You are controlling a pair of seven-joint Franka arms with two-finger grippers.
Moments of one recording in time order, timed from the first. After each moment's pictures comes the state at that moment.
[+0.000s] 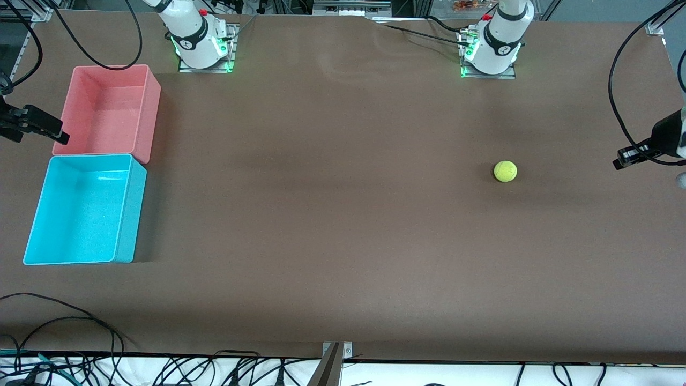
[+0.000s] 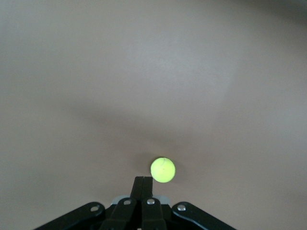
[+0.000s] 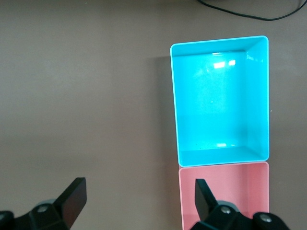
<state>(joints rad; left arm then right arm) 0.18 0.10 -0.05 -1.65 -0.03 1.69 -0.23 0.01 0.05 -0.11 -1.56 0.02 1.62 -0.04</state>
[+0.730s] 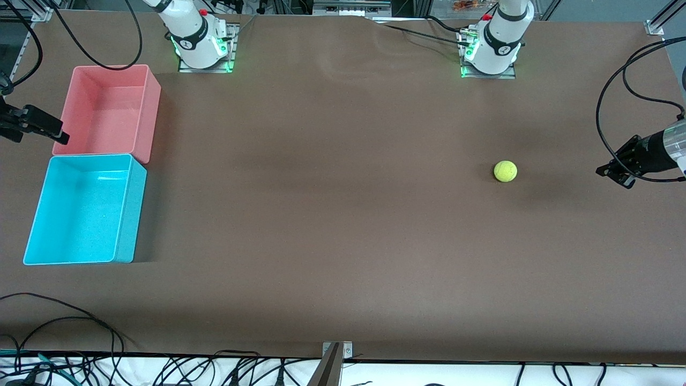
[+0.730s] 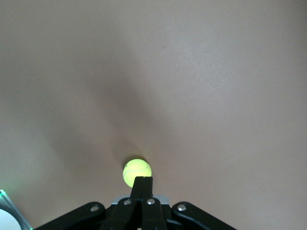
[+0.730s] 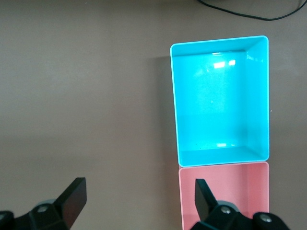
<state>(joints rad) 0.25 0.15 -0.05 -1.79 -0.09 1.81 -0.88 0.01 0.05 -0.11 -1.56 0.02 1.62 -0.04</state>
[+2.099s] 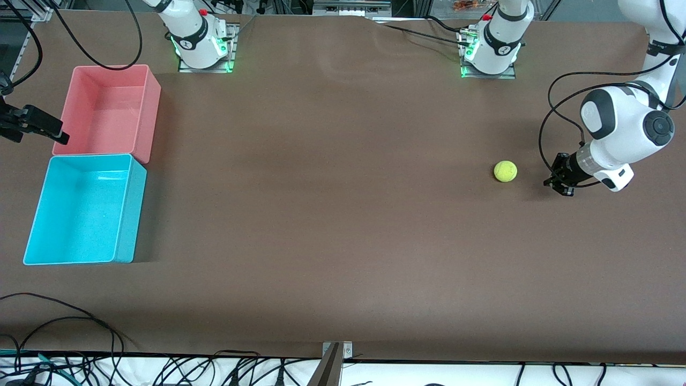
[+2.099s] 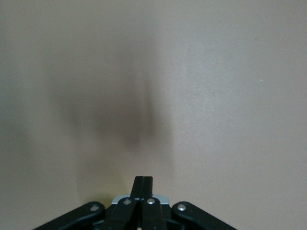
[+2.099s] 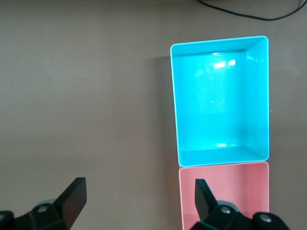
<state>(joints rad) 0.26 0.22 -0.07 -2.29 -0.09 2.47 -1.28 0.01 0.05 -0.11 -1.56 0.02 1.62 -0.04</state>
